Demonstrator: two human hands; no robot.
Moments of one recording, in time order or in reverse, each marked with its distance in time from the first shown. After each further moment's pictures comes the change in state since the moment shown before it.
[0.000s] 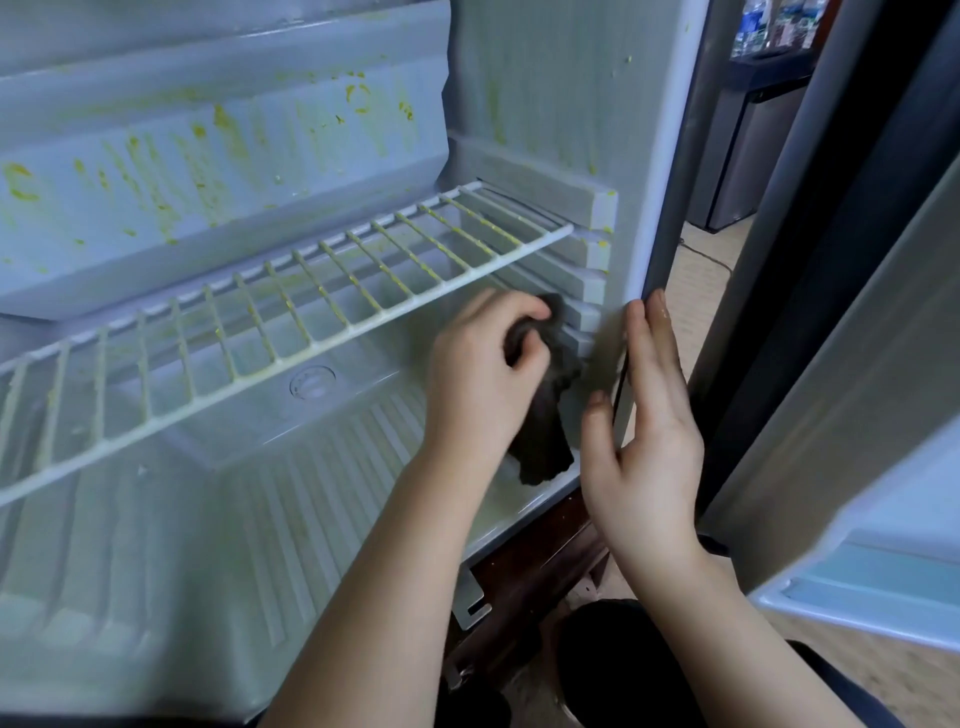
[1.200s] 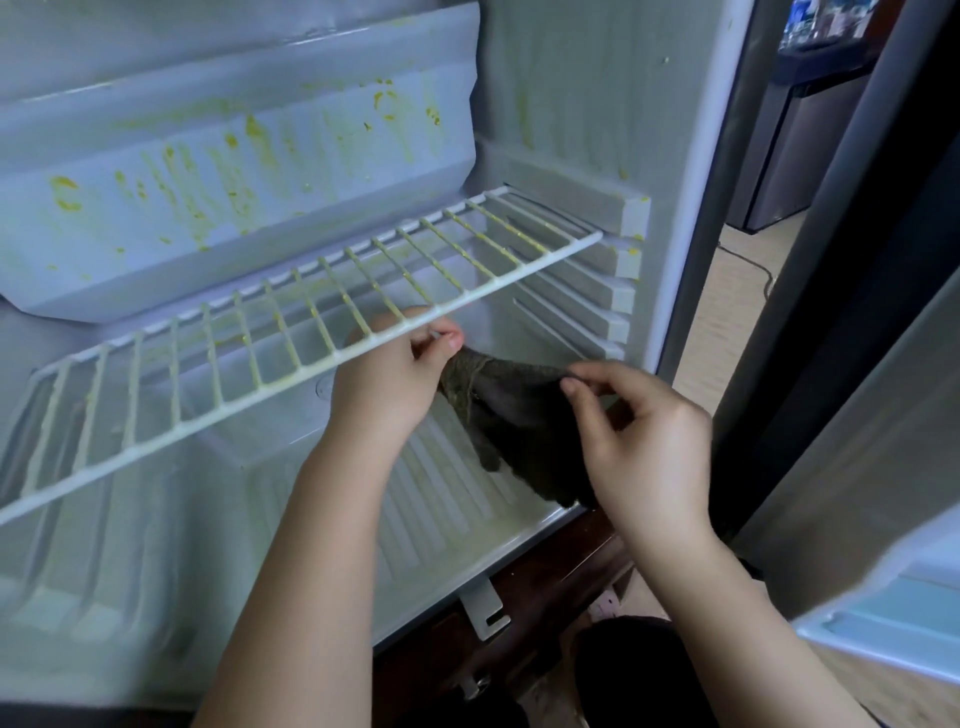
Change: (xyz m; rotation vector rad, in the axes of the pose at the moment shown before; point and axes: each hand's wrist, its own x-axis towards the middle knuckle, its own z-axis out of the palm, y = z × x) left_hand 0.019 -0.046 -0.060 0.195 -0.223 -0.398; right_hand 0.013 -0.003 0.013 0.023 -0.053 0.148
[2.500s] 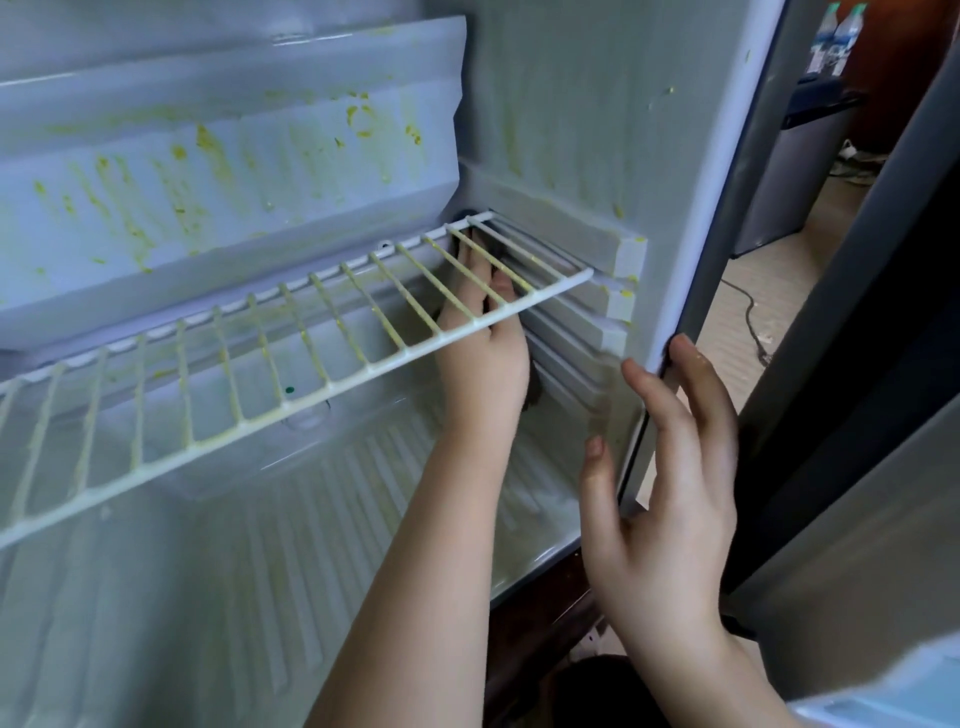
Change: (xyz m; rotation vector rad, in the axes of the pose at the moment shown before) left_hand 0.042 0.048 0.087 -0.496 0.472 0.147; right_hand -0.003 -0.001 -0.010 -0.063 0.121 -0.243
